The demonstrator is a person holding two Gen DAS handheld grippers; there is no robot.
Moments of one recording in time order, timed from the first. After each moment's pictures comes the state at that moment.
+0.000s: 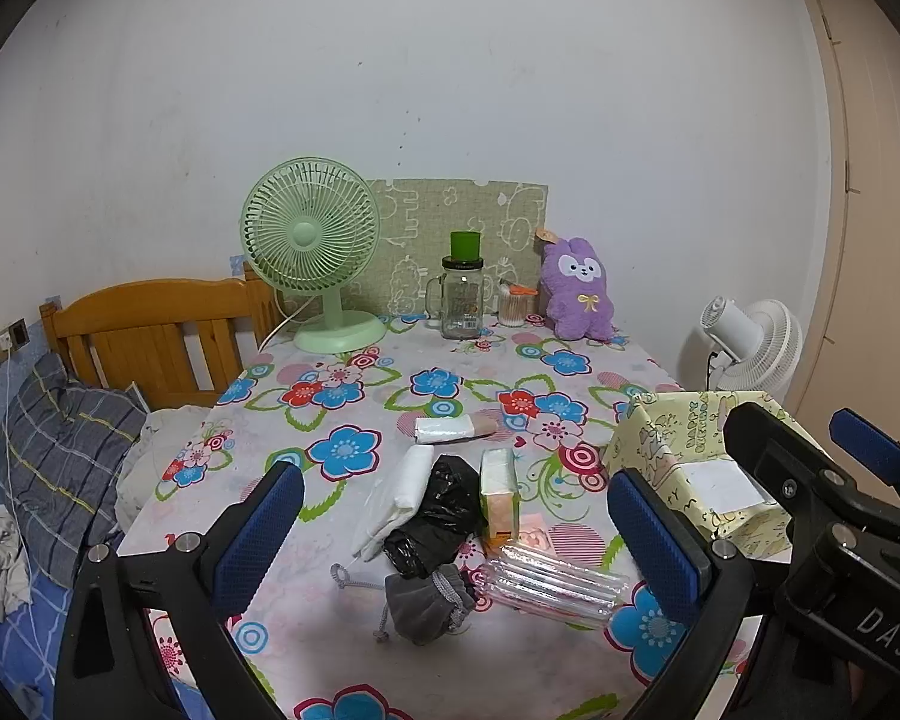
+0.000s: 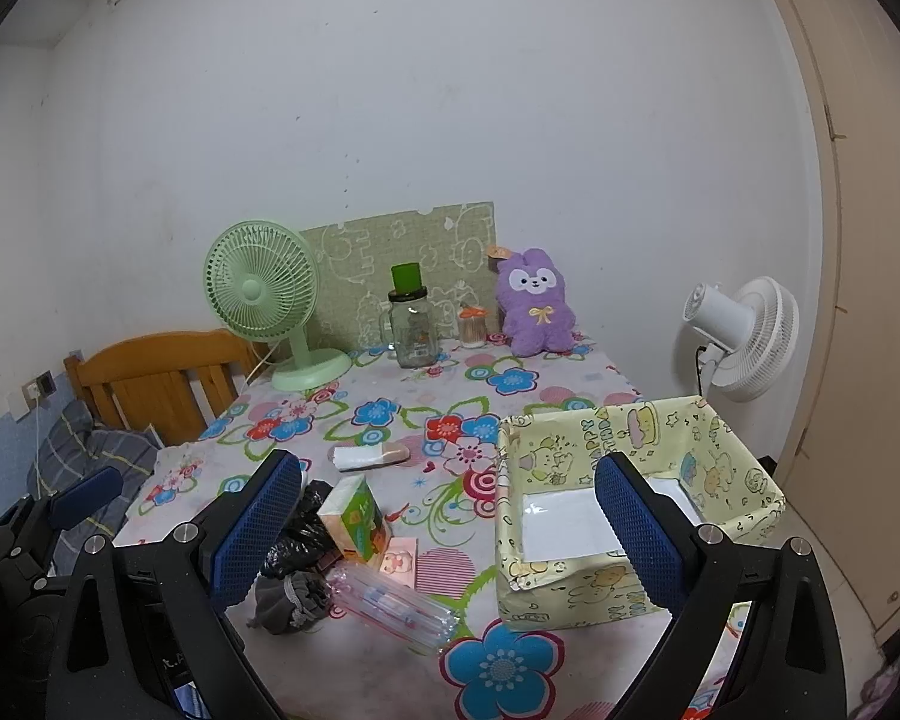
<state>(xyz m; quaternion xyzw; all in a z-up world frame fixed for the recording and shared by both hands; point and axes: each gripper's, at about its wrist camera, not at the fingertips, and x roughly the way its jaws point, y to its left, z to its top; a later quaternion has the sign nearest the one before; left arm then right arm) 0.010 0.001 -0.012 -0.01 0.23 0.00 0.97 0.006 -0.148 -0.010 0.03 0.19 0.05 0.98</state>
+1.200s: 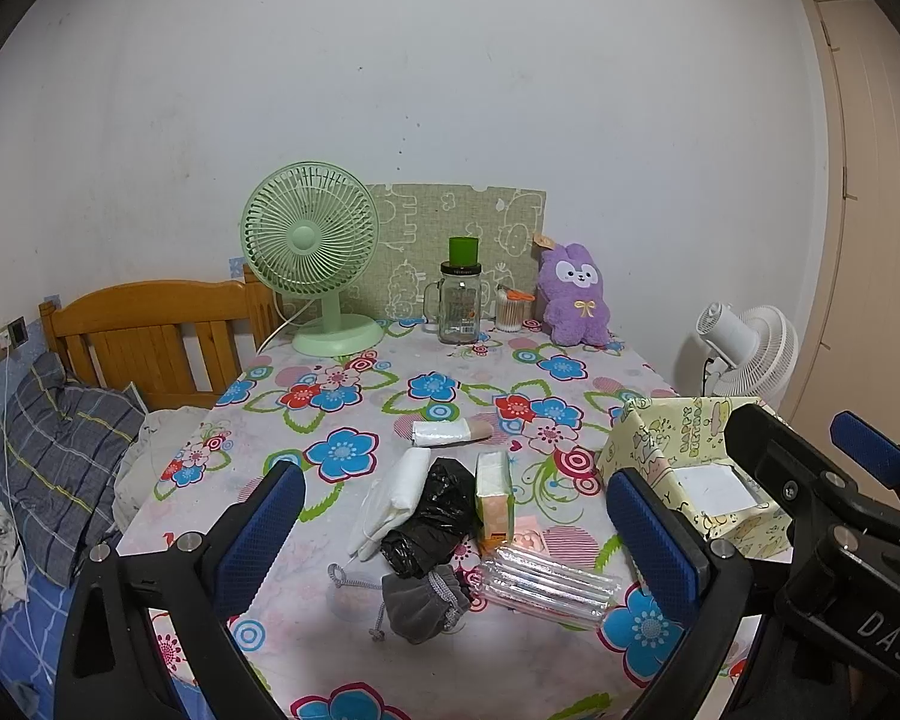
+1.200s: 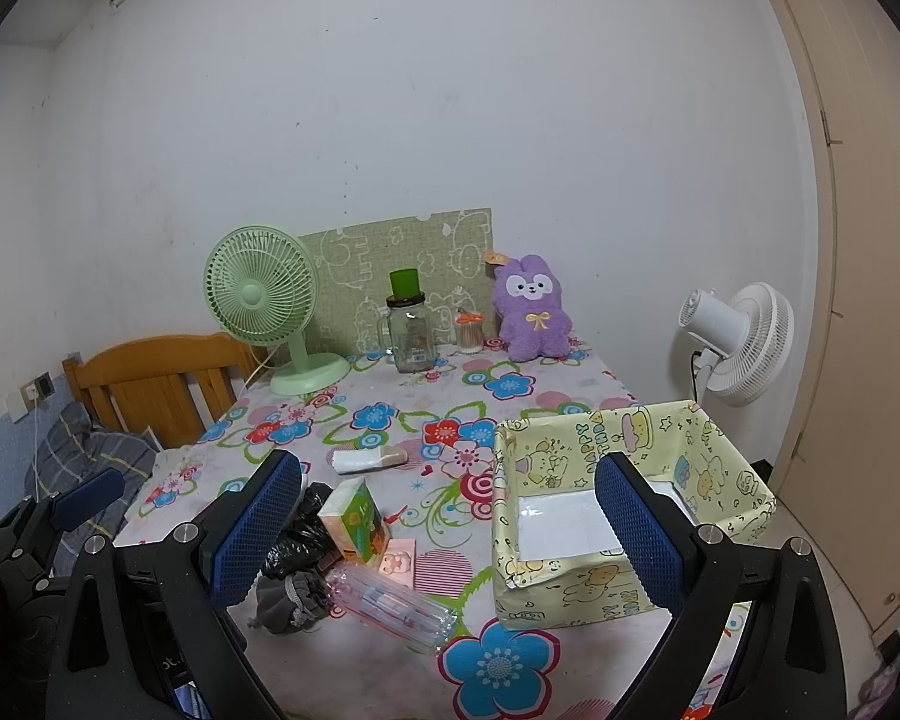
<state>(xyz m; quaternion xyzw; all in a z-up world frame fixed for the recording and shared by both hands) 0.008 -0.002 -0.010 -0.01 0.23 -0.01 0.97 0.000 -0.150 -0.007 0.03 0.18 0.05 0.98</state>
